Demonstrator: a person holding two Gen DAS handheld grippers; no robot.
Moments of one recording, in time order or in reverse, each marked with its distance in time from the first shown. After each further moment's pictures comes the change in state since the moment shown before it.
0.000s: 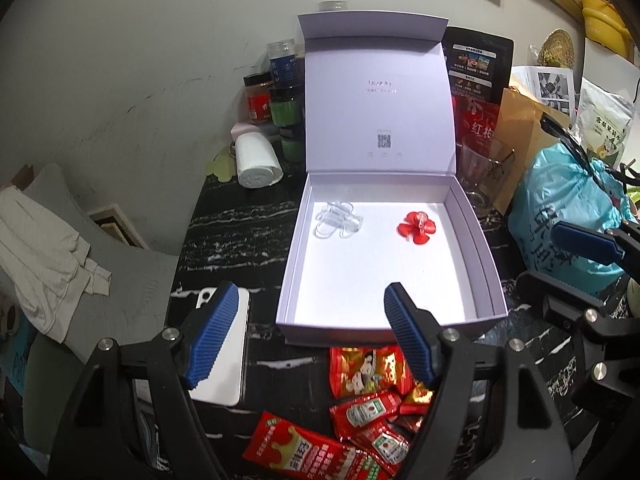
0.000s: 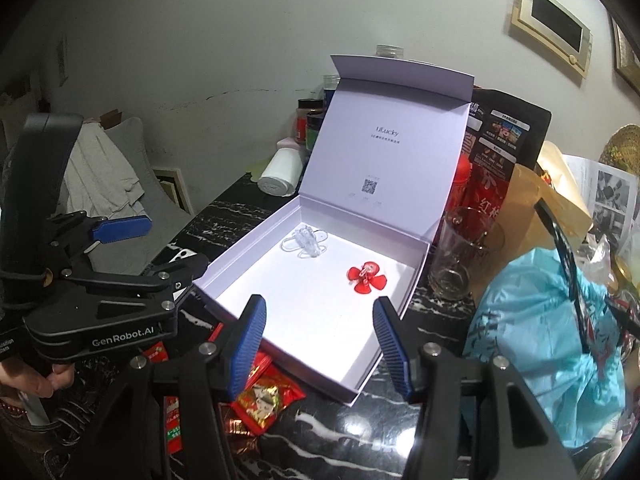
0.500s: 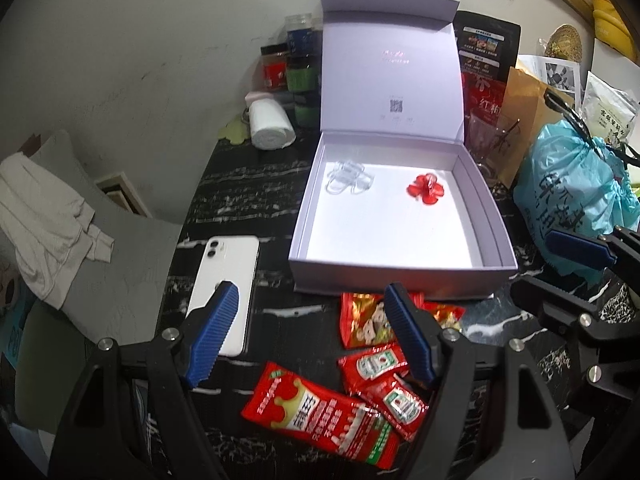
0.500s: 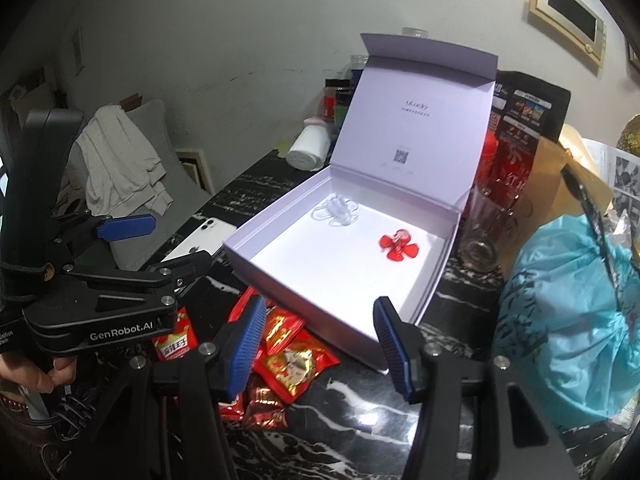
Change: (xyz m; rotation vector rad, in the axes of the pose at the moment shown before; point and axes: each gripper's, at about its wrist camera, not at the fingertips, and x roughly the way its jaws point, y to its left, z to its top) left arm -0.004 0.014 -0.043 -0.052 0.057 0.007; right arm 0.003 0.021 -0.034 -0.020 0.043 0.071
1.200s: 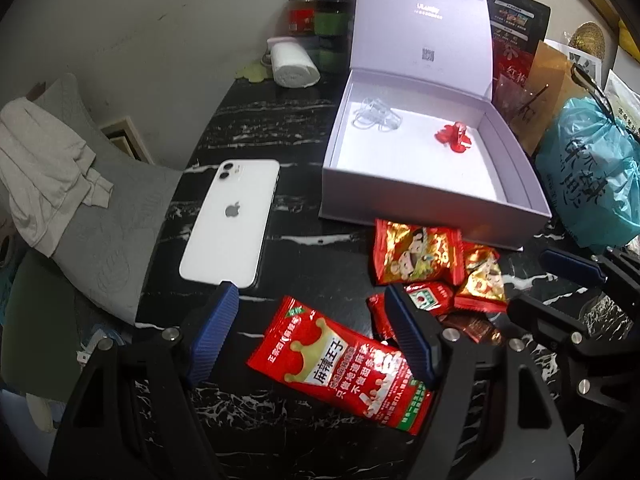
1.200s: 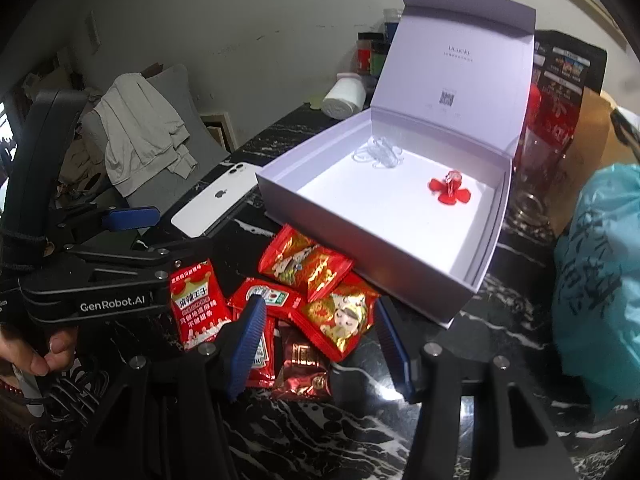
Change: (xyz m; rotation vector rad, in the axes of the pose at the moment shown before) left arm 0.026 0.026 -0.049 -0.079 0.120 -0.001; right arm 0.037 0.022 -0.044 -0.007 0.105 0.095
